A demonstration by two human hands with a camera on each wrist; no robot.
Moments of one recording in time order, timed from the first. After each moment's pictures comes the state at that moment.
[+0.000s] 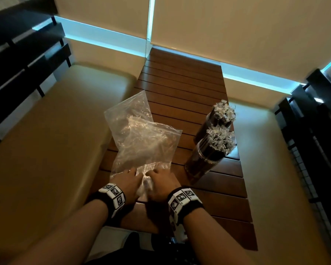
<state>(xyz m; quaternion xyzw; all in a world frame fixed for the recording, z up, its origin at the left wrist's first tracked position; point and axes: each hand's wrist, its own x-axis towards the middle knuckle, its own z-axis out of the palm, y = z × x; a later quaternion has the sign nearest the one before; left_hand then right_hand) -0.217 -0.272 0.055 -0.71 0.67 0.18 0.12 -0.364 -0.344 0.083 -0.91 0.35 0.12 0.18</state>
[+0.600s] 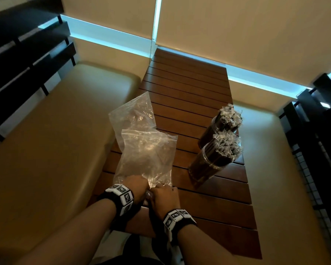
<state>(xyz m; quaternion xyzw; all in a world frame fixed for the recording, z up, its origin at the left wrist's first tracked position) -0.223 -0.292 0.058 -0.68 0.68 0.23 0.14 -0.369 -0.312 0.052 -0.90 0.40 0.09 0.15</state>
